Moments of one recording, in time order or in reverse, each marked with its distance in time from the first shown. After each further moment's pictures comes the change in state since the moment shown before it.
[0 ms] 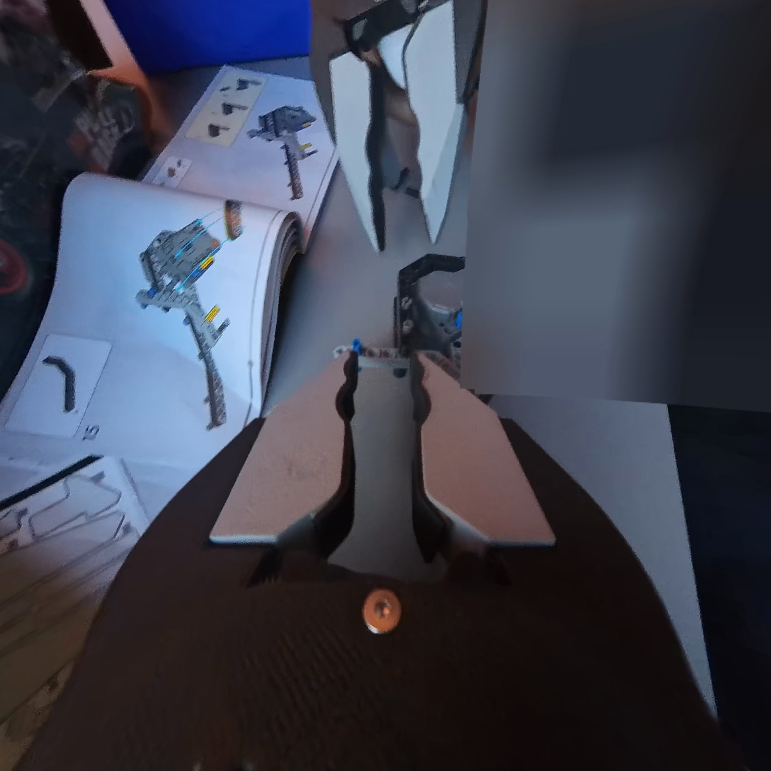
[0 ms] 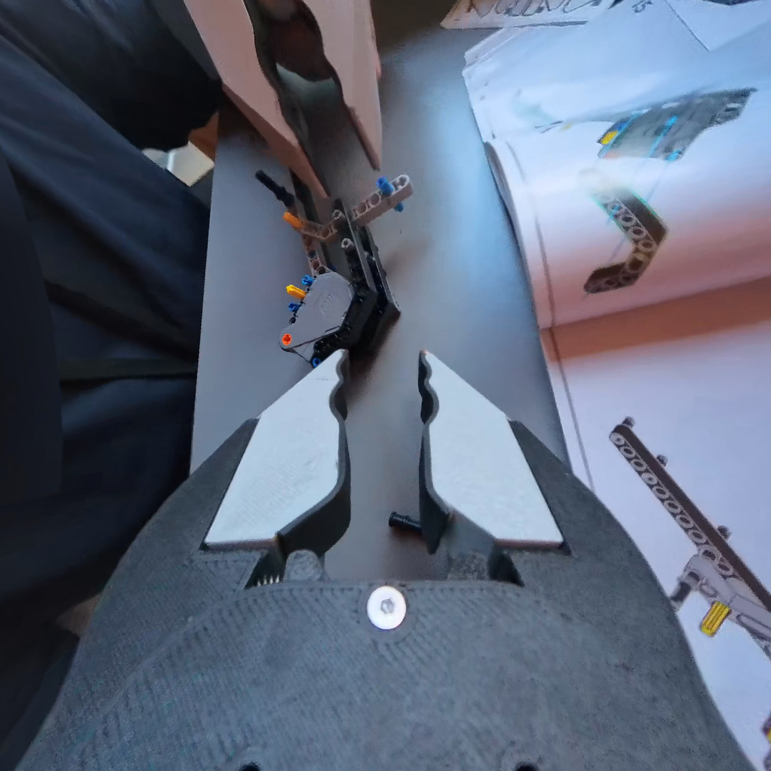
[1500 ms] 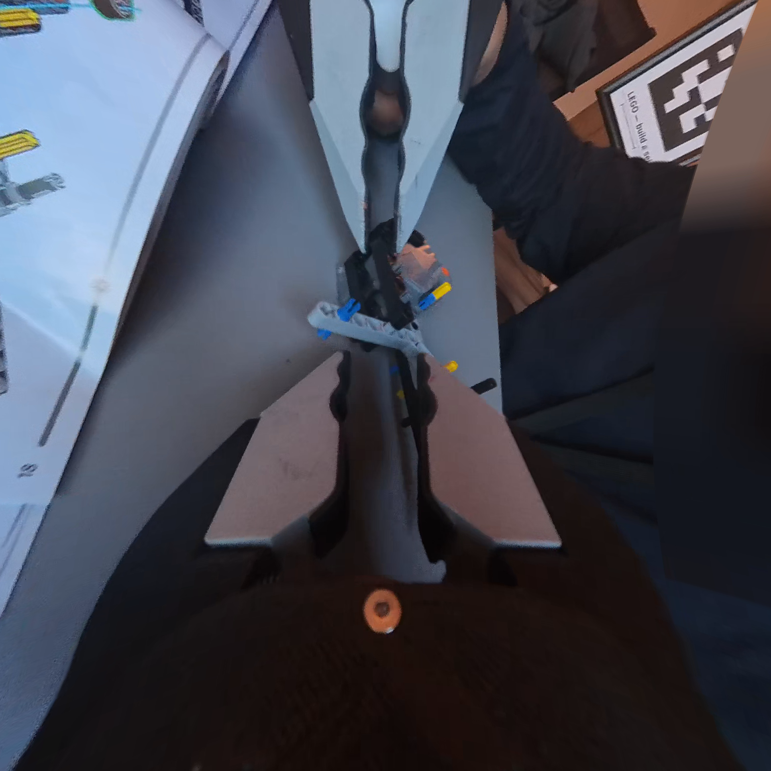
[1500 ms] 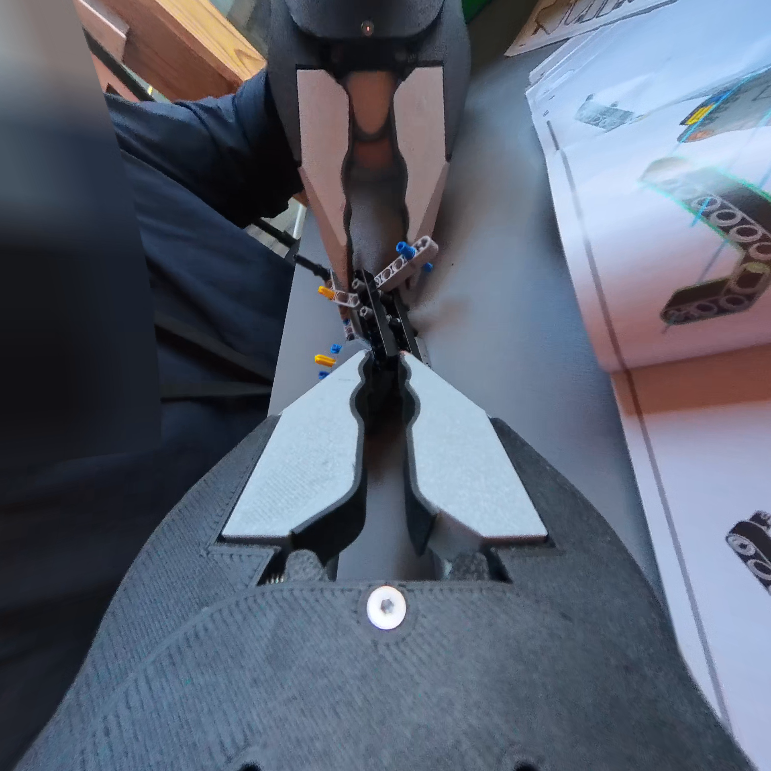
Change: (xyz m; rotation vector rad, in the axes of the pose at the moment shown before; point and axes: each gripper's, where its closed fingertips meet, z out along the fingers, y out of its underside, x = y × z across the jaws) left arm 0.032 0.014 0.020 -0.070 0.427 -0.504; right arm -0.018 -0.012 0.020 0.096 -0.253 0.117
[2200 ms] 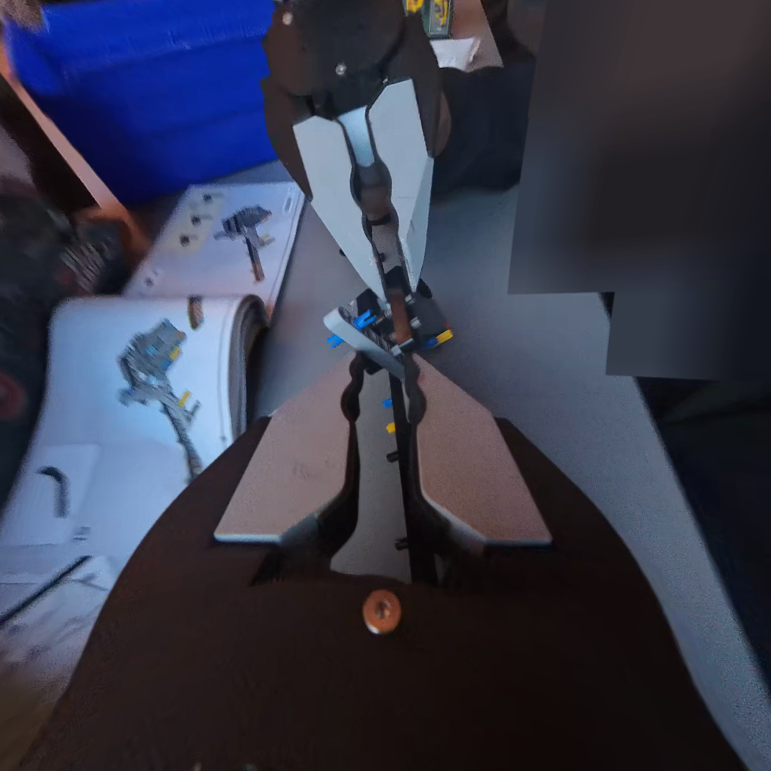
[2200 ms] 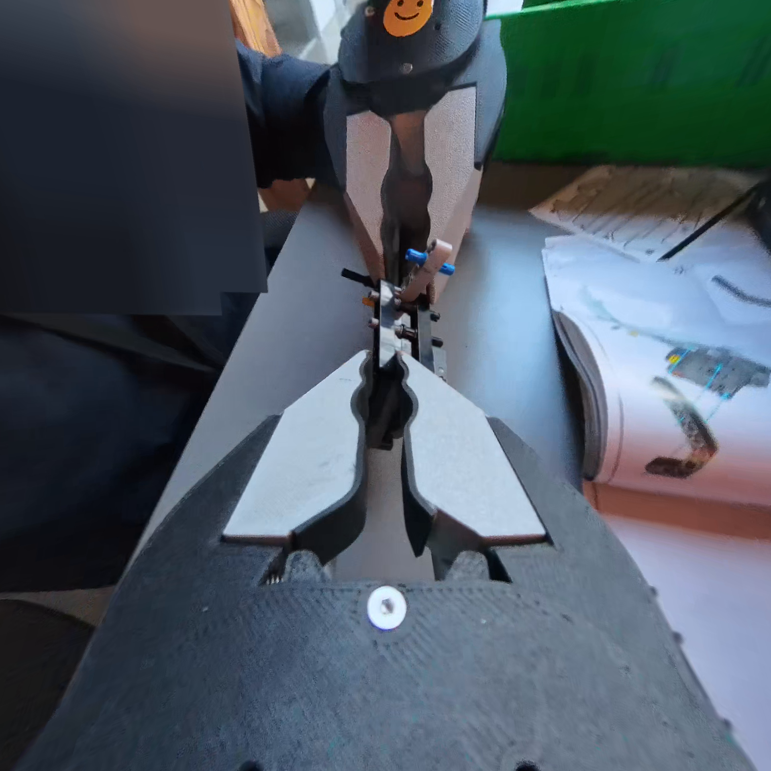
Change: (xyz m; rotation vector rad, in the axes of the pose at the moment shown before) left arm 0.020 -0.031 -0.017 0.157 -0.337 0.721; right arm -0.033 -0.021 0.000 0.045 0.185 -0.527
